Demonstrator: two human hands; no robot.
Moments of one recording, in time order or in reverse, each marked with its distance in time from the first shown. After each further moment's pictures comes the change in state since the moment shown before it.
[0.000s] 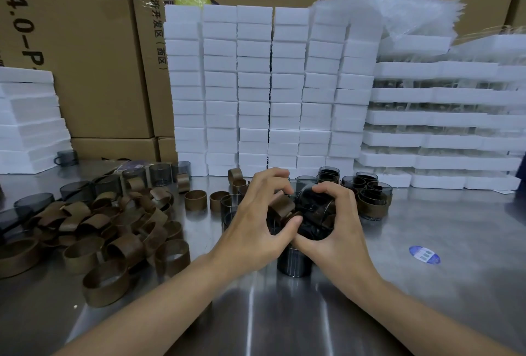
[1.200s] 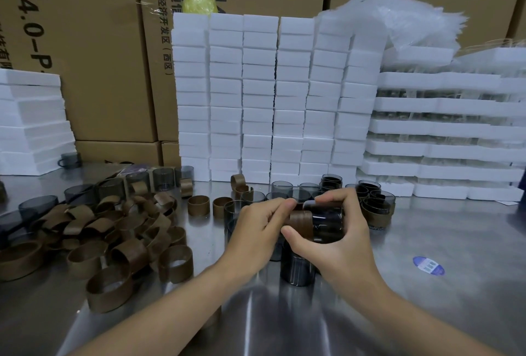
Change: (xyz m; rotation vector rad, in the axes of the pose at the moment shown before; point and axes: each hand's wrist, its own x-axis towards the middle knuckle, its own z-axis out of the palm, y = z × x) left_hand 0.005 -0.005 0.005 -0.130 0.017 -0.352; right_hand 0.008 -0.034 0.001 0.226 0.038 0.176
